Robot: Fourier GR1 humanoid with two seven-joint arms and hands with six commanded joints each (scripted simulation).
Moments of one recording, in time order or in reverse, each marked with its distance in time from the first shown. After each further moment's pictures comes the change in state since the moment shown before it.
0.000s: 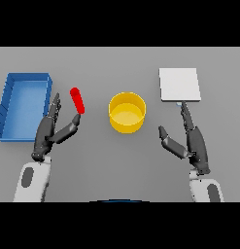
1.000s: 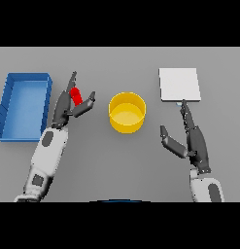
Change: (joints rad) left arm -0.449 -0.026 0.111 0.622 -0.049 0.104 -0.220; right arm -0.007 0.003 -0.007 -0.002 -0.026 0.015 -0.010
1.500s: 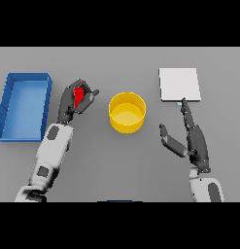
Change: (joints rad) left arm -0.102 -0.028 0.069 0.169 0.011 0.060 -0.171; right arm -0.006 -0.002 0.005 -0.014 0.023 -0.014 0.012
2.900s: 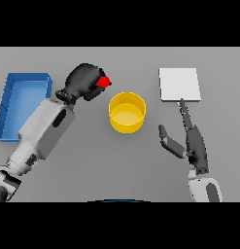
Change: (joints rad) left arm -0.173 0.265 -0.542 -0.279 -0.511 -0.206 0.382; right arm 0.004 -0.010 0.018 0.012 0.057 -0.016 -0.032
